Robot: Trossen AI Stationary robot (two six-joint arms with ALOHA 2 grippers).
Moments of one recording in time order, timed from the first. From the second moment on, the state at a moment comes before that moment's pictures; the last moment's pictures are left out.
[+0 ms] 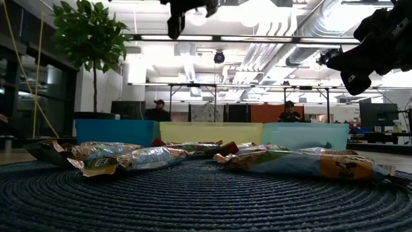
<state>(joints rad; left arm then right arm) -0.03 1.38 0.99 0.22 0.03 -0.56 0.01 0.05 0.08 -0.15 0.05 0.36</state>
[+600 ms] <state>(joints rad) 0.28 1.46 1.13 0.21 0.33 -0.41 0.01 0.05 0.08 -0.15 0.05 0.36</state>
